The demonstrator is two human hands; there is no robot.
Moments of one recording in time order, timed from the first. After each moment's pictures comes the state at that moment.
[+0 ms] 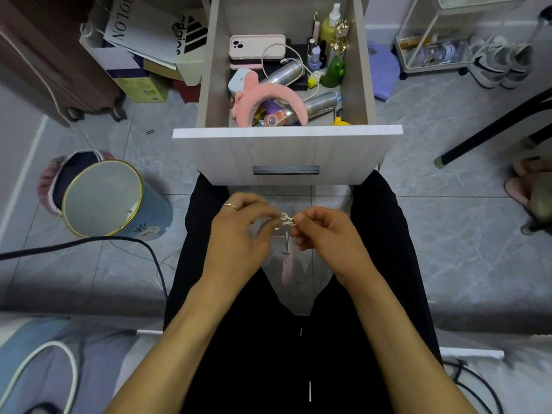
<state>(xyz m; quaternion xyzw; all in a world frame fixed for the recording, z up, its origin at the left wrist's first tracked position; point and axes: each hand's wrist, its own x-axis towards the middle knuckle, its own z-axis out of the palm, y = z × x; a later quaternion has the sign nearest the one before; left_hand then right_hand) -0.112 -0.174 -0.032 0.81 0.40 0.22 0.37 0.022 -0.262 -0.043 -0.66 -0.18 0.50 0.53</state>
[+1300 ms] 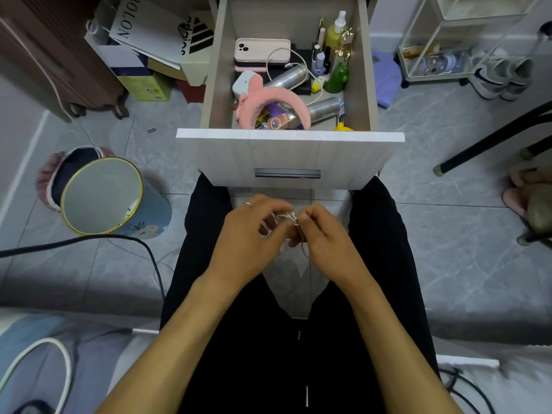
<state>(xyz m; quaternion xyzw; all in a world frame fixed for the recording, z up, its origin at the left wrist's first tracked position) -0.103 -0.172 -0.029 0.84 0.34 0.21 0.38 0.017 -0.262 -0.045 -0.71 -0.28 0.45 0.46</state>
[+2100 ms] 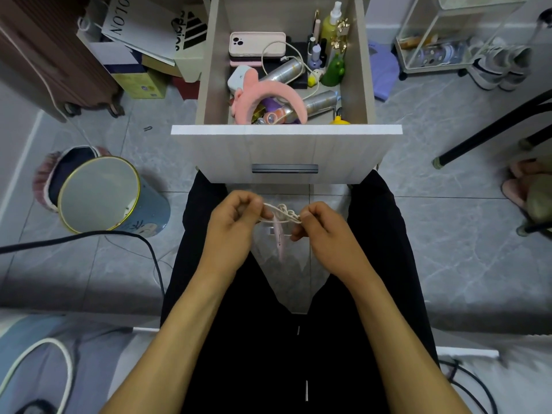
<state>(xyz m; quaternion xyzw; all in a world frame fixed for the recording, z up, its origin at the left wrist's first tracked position) -0.107 -0.171 -0.027 0.62 0.46 0.23 0.59 0.025 -0.267 -0.053 -0.72 -0.27 0.45 0.45</state>
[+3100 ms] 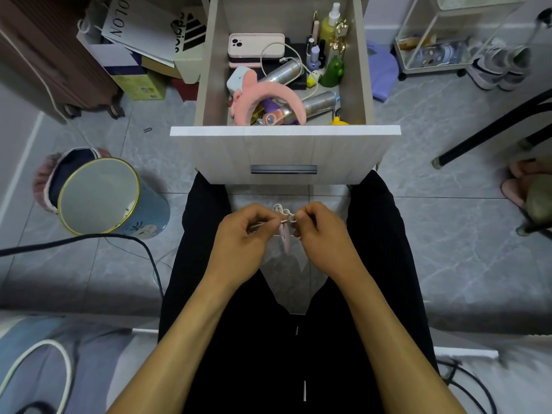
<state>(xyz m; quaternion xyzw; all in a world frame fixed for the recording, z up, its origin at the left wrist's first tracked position) -0.108 -0.178 -0.036 0.71 0.41 0.18 0.55 0.020 -0.258 -0.055 -0.79 -0.31 0.37 0.38</state>
